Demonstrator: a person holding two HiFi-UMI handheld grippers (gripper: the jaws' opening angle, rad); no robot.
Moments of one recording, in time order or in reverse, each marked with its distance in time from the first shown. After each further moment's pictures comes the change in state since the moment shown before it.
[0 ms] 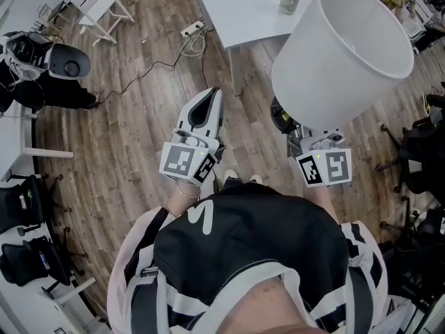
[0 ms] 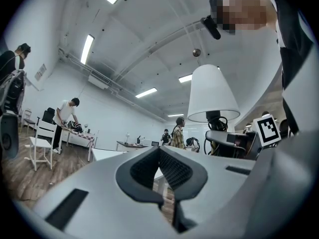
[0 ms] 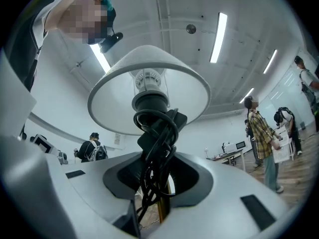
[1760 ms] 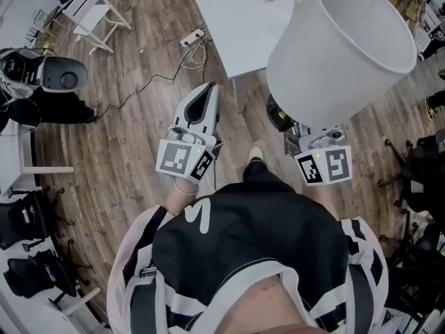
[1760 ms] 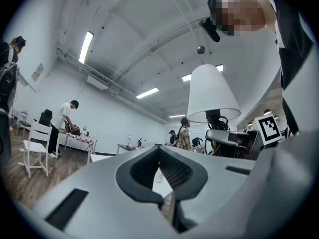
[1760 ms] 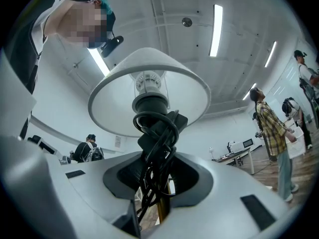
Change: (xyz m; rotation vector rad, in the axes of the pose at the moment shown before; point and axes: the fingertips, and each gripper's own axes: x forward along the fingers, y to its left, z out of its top) left arm 0.120 0.104 -0.003 0.024 -0.026 0.002; right arm 0.144 -0.043 -0.041 0.026 -0.033 0.039
